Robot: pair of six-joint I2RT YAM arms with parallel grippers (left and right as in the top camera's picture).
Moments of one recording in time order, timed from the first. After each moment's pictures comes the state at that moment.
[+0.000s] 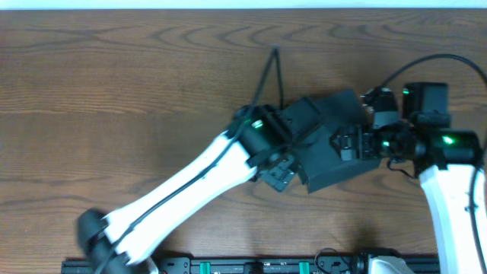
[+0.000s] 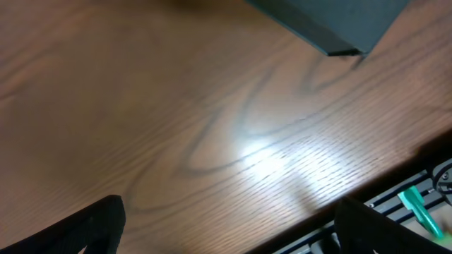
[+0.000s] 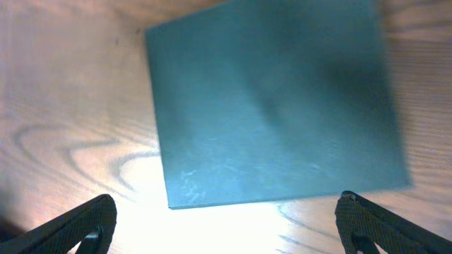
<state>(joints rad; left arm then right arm) -0.95 1.67 1.71 -1.42 -0.11 -0.26 -0.01 1.23 1.15 -1.10 -0.32 -0.07</state>
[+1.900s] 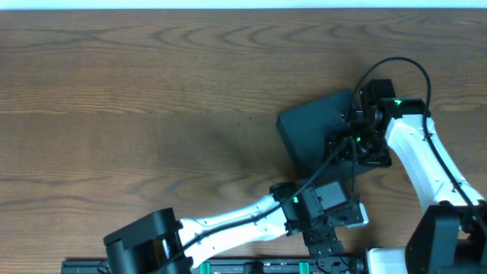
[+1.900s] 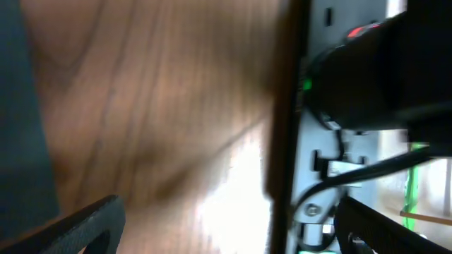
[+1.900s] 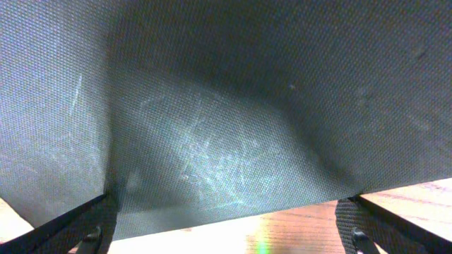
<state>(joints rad) -1.25 1.78 1.20 -0.49 0.31 0.08 0.03 1.57 1.09 -1.13 -0.13 0.07</state>
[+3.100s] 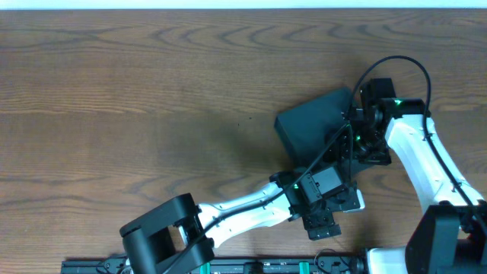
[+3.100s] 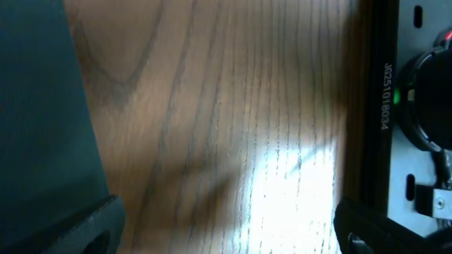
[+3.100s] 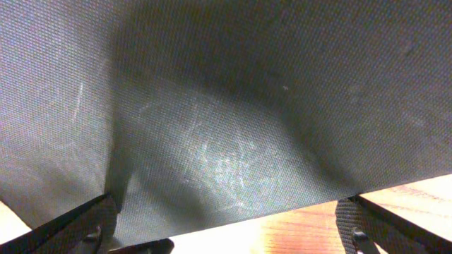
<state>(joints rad) -1.18 1.88 1.20 -0.38 0.28 0.17 0.03 1.57 1.09 -1.11 -0.13 0.07</state>
